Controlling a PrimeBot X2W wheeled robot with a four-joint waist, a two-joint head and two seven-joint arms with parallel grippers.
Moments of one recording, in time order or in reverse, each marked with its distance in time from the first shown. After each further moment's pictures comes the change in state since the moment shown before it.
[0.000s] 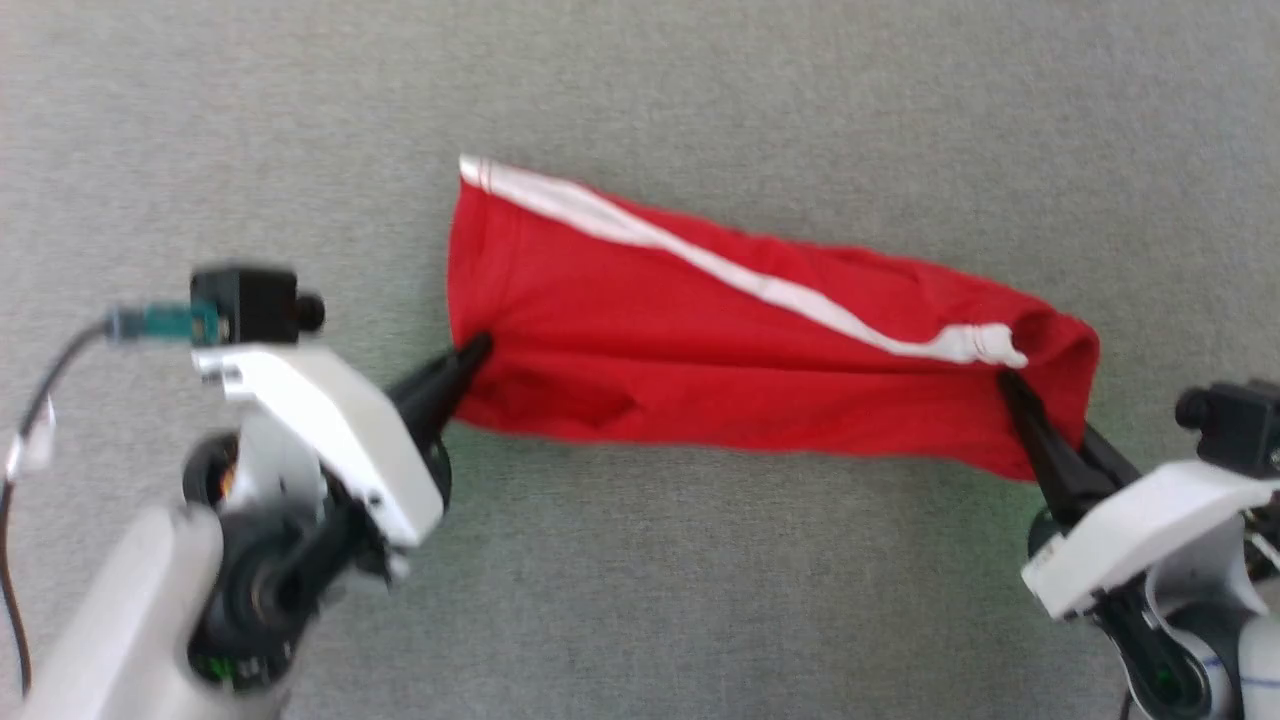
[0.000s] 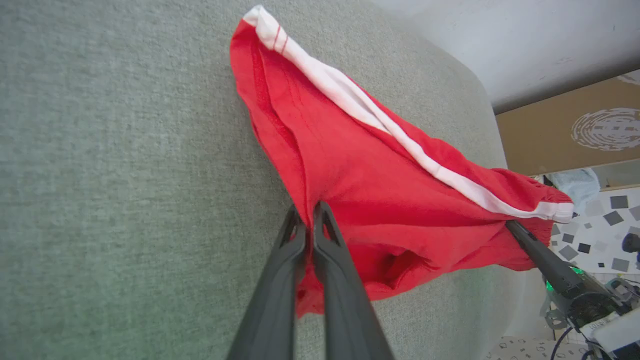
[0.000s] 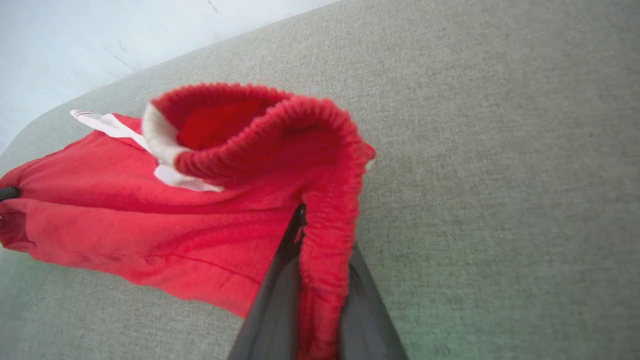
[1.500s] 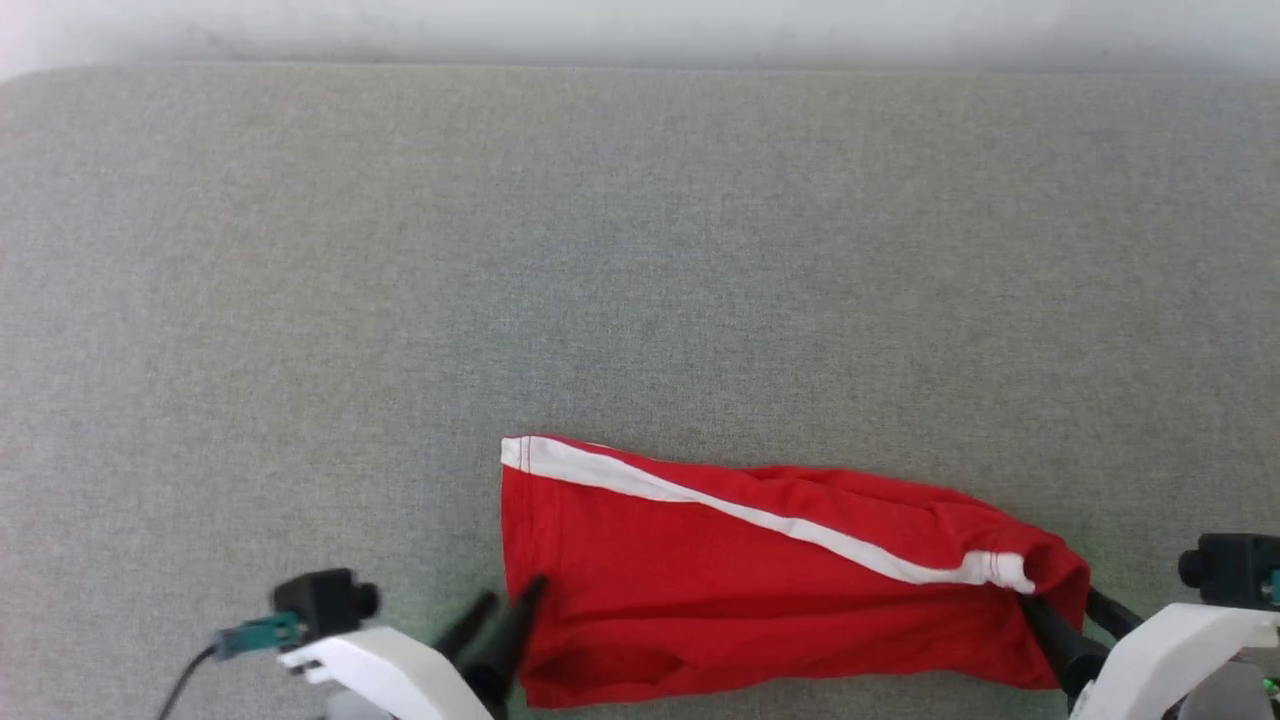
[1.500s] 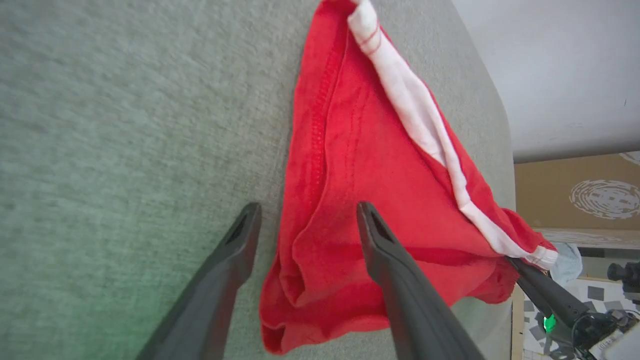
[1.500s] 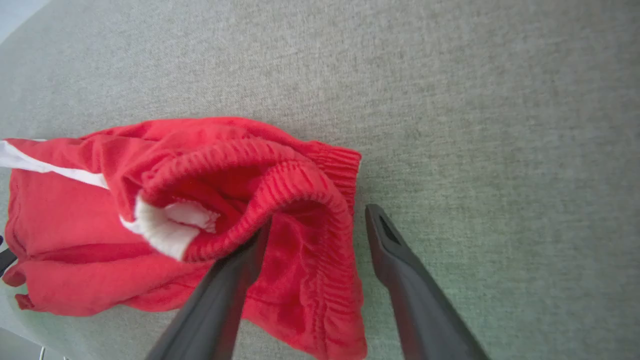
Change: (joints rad) left arm 0.453 -0.161 -0.046 0.115 -0.023 -0.063 -0.327; right arm 0.247 0.012 -0.115 0.018 0.017 0.000 0.213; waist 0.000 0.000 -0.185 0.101
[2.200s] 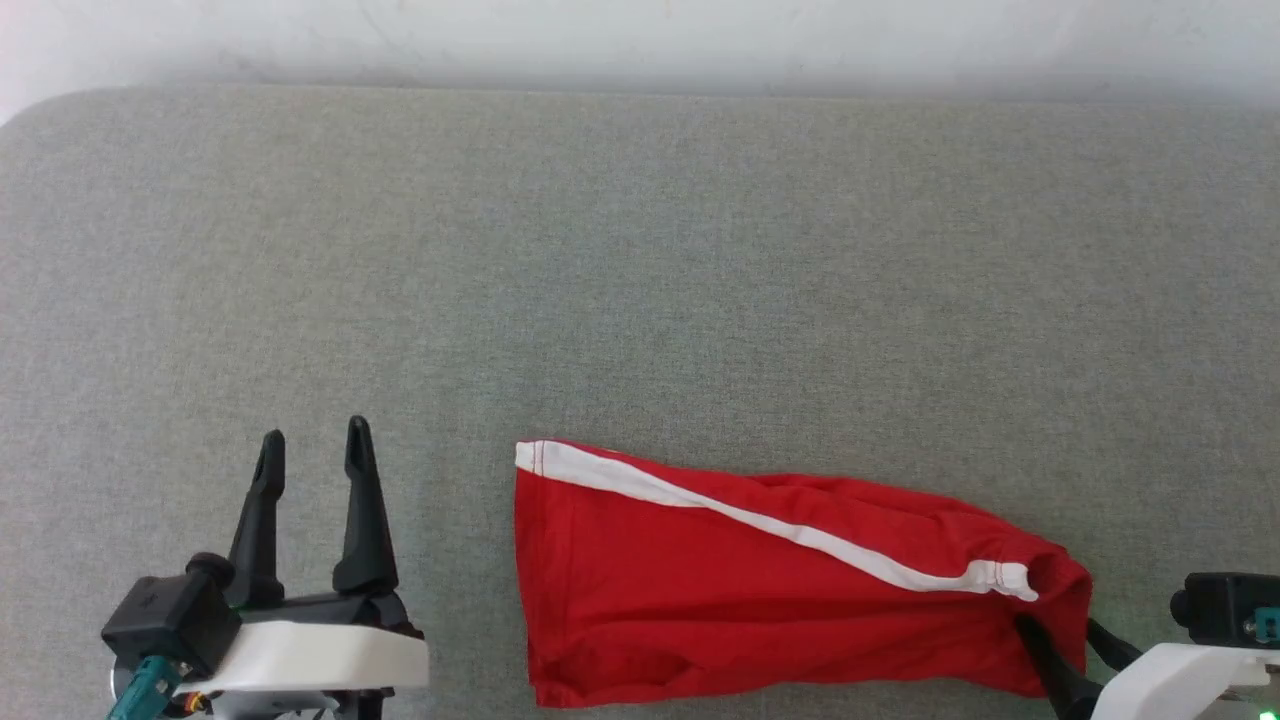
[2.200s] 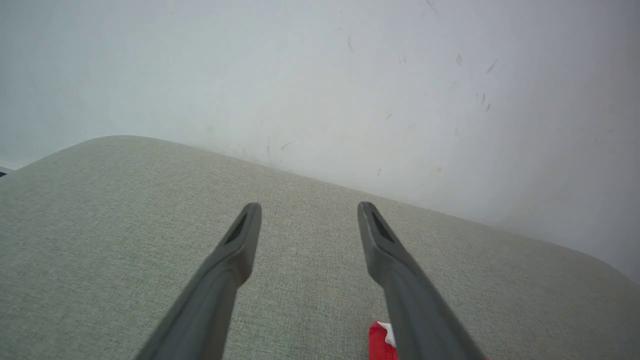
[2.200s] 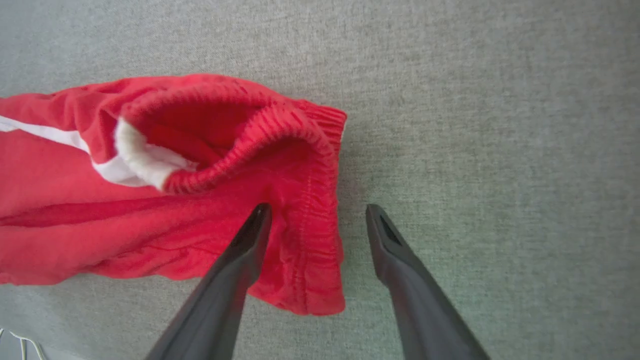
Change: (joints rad) left arm -0.025 -0.011 0.155 -0.079 0.499 0.072 -0.505; right arm 0.060 -0.012 0.008 -0.007 -0.081 0.000 -0.020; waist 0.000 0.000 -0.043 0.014
